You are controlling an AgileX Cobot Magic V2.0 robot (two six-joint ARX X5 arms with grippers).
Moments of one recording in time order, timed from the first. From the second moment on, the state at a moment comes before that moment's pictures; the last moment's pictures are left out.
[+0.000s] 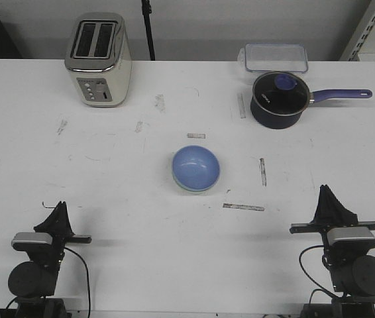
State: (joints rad) left arm -0.02 0.01 0.03 0.13 -0.02 0.01; right arm -0.01 0.29 0.37 0.01 -0.08 0.04
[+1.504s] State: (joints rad) left arm -0.02 0.01 0.03 0.13 -0.02 0.01; right arm -0.01 0.22 0.29 0.01 -0.09 0.03
